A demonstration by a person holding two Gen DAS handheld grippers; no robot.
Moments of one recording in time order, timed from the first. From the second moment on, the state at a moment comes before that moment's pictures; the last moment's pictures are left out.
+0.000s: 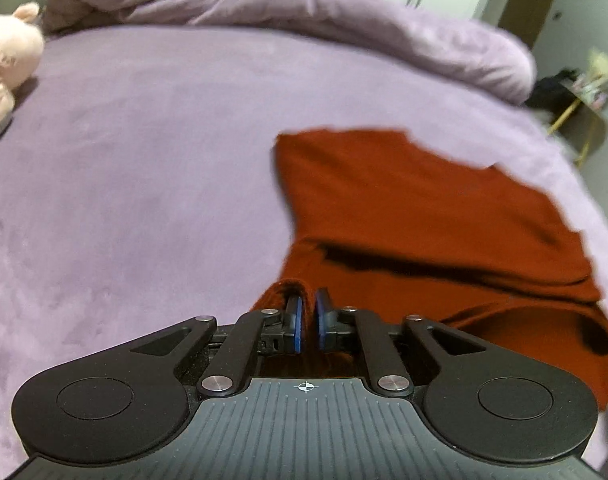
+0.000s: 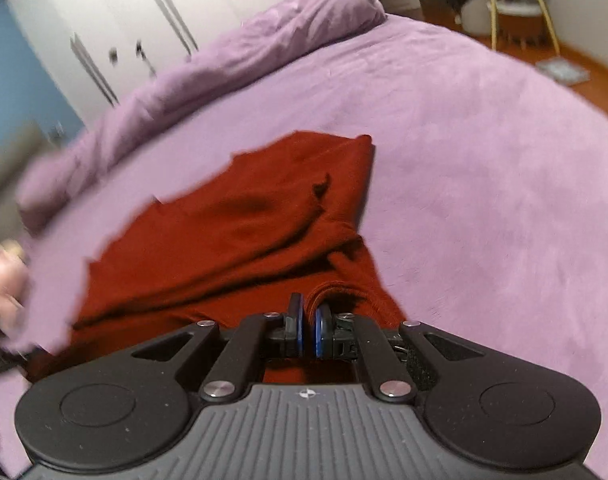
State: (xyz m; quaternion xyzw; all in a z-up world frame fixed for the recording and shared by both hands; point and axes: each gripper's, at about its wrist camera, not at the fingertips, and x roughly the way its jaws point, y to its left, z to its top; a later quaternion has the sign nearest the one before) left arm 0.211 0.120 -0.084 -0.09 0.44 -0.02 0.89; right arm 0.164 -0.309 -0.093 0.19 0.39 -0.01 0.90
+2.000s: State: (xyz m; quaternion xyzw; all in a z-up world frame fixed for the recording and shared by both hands) left arm 0.310 0.114 -0.096 -0.07 0.43 -0.10 0.89; right arm 0.267 -0.314 -0.104 0.10 0.39 0.05 0.91
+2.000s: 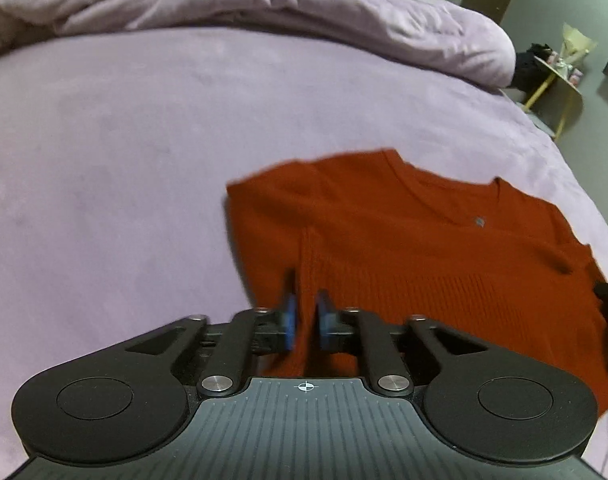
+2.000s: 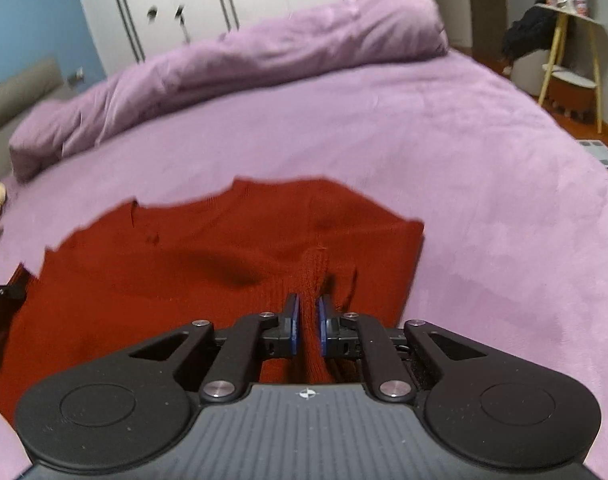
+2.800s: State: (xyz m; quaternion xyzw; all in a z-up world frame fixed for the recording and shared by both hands) left arm 0.377 0.075 -0.033 0.02 0.30 -0.01 0.95; right arm 0.348 -0.290 -0.066 -0.01 0.28 -0.07 0.96
